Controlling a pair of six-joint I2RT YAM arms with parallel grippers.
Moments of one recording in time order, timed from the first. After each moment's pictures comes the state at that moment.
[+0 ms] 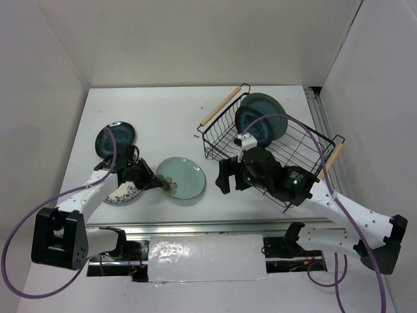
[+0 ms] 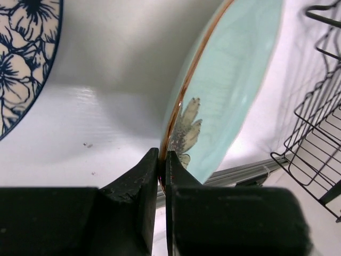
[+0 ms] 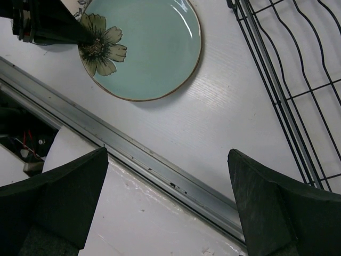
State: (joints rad) left arm -0.13 1.23 0.66 -0.50 0.39 -0.83; right arm 0.94 0.97 1.00 -0.67 0.18 0.51
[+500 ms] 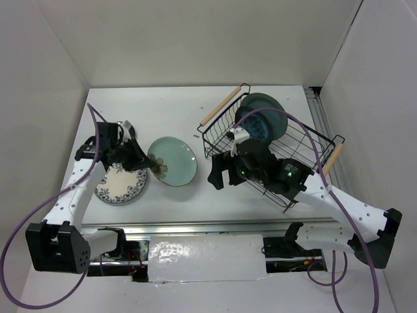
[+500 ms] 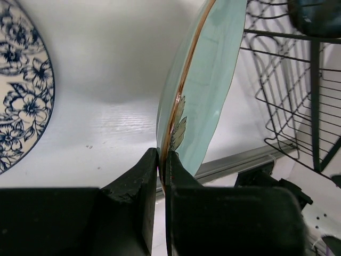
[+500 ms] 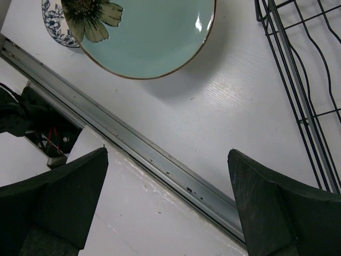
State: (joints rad) left arm -0.04 1.17 0.96 -0.75 0.42 -0.57; right arm 0.94 1.06 1.11 -0.67 0.10 0.51
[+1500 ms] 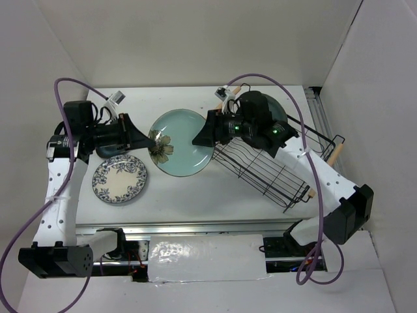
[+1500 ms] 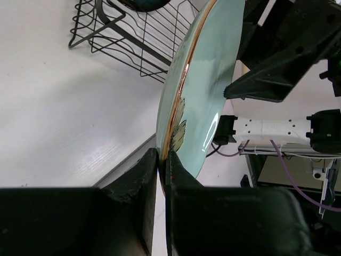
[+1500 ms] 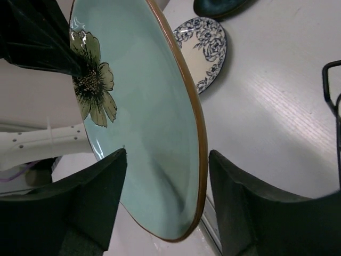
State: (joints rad) left arm 0.06 1.13 1.36 -0.91 0.94 -0.35; right arm 0.61 1.39 1.39 -0.40 -0.55 0.49
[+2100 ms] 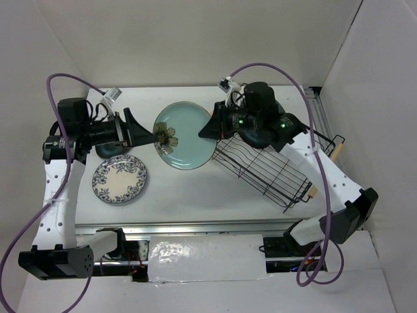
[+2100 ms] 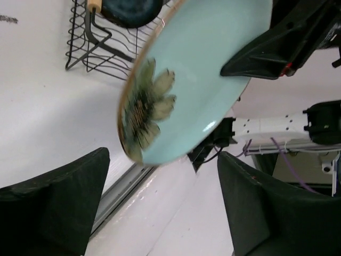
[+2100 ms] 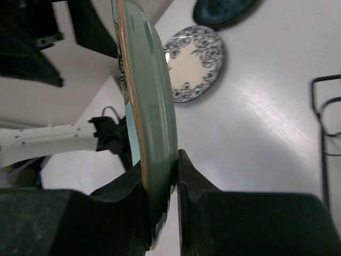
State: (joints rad) left arm 0.07 1.12 1.37 -0.86 1.01 -0.32; right arm 0.60 1.40 1.53 -0.52 -0.57 0.44
